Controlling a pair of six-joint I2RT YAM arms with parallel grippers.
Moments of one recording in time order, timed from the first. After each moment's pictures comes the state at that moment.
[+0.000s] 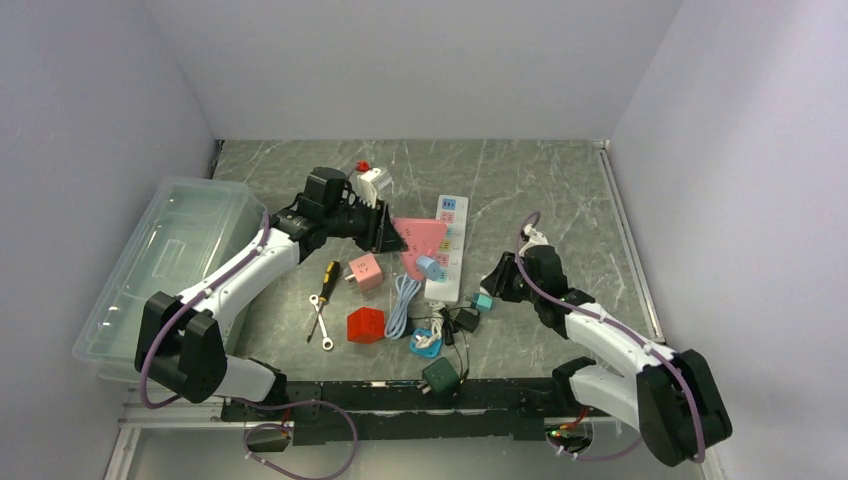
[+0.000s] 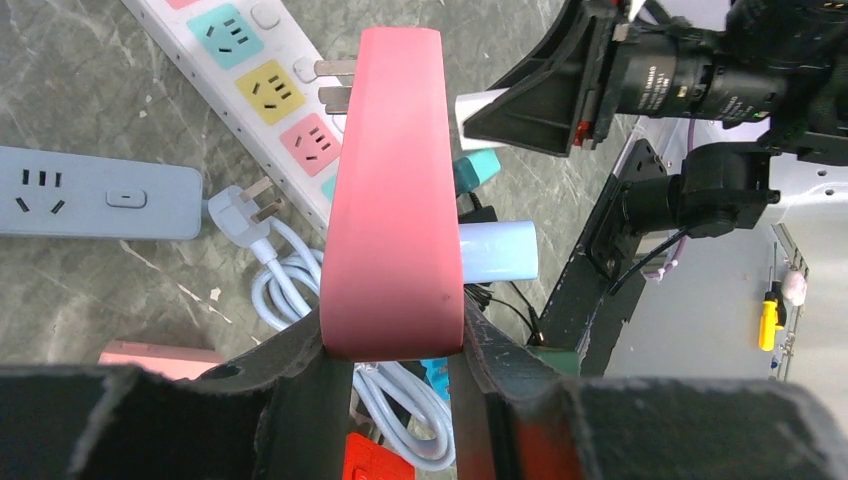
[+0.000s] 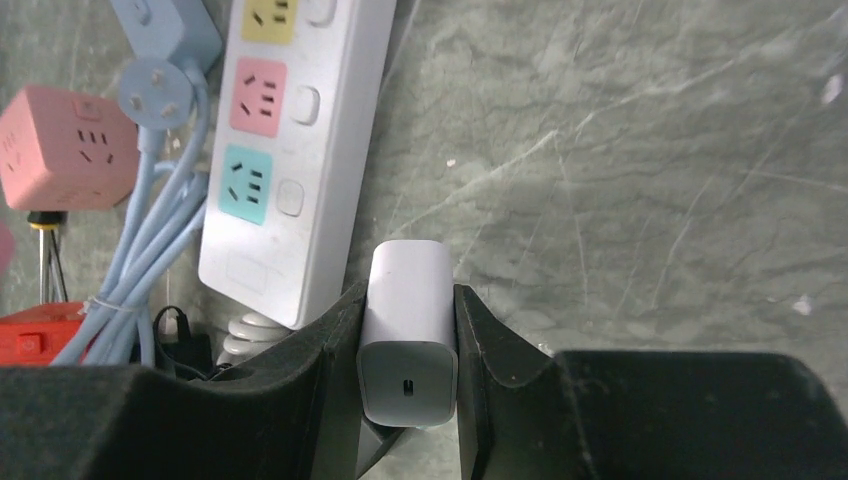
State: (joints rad) left arm -0.46 1.39 1.06 -0.29 0.69 -0.21; right arm 0.37 1.01 0.37 0.01 -0.11 0.55
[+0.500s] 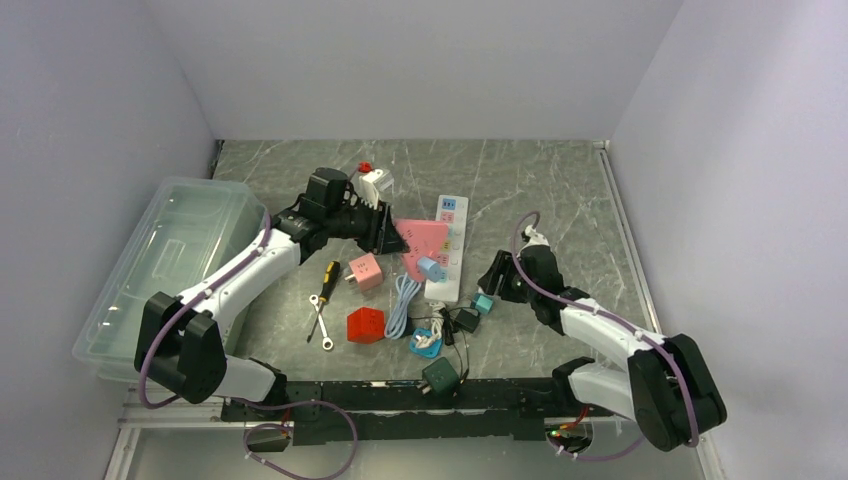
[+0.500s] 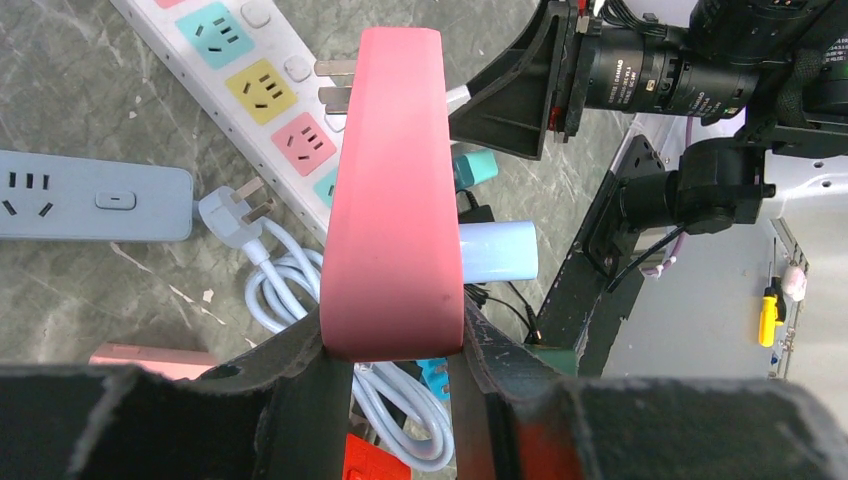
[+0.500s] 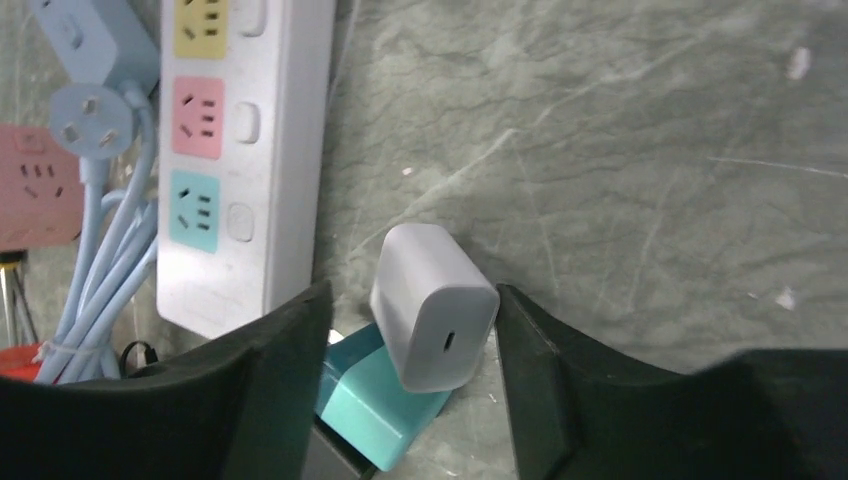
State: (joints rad) left arm -0.47 1.38 1.06 -0.29 0.69 -0.22; right arm 0.37 1.13 0.37 0.07 -0.08 0.59
